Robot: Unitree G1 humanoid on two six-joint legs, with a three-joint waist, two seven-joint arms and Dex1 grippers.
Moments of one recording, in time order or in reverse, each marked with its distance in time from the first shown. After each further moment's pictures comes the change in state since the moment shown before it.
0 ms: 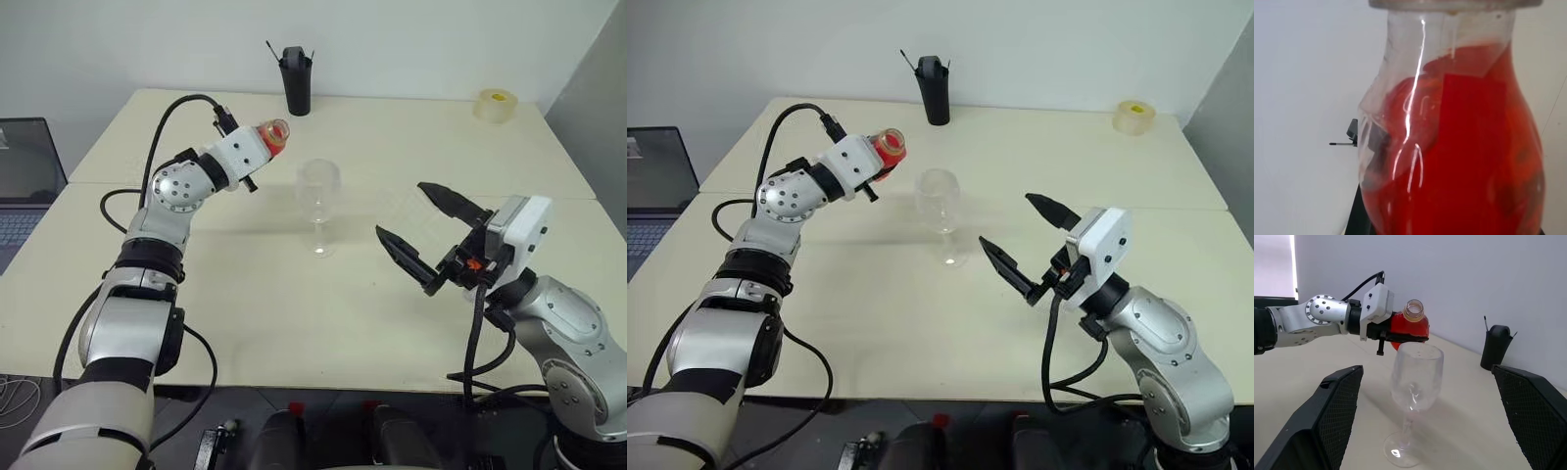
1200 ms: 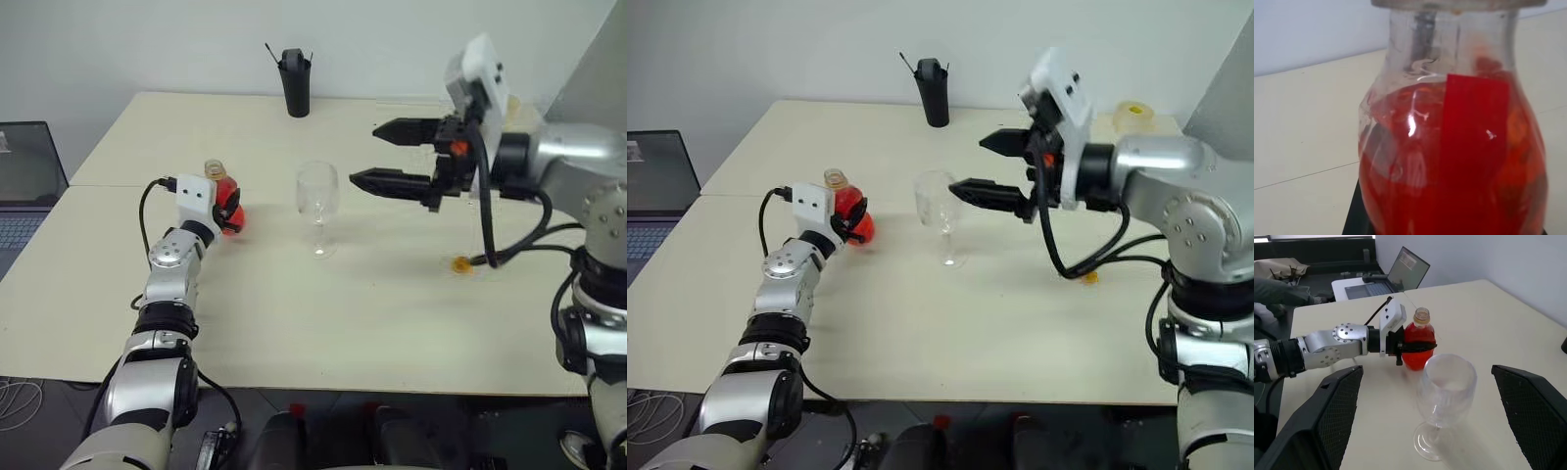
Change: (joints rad) left arm 0.337 -0.132 0.279 -0.199 -0.353 0.456 0.100; right arm -0.747 -0.198 -0.009 0.404 0.213 0.603 0.261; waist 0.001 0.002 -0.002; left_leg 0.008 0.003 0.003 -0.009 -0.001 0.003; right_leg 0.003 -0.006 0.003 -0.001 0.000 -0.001
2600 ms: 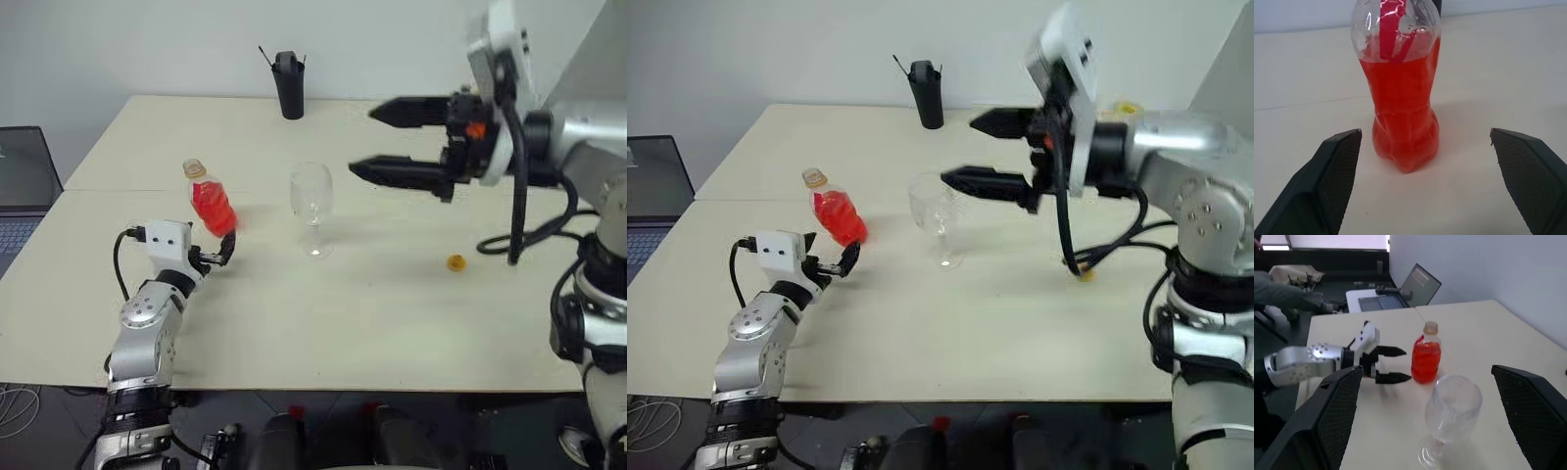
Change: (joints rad) left arm 0.461 -0.039 0.087 -0.718 -0.110 0.365 0.107; right arm -0.201 0.077 -0.027 0.090 -0.018 0.084 0.097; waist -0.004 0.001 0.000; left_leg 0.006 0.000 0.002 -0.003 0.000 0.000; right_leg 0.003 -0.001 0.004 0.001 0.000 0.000
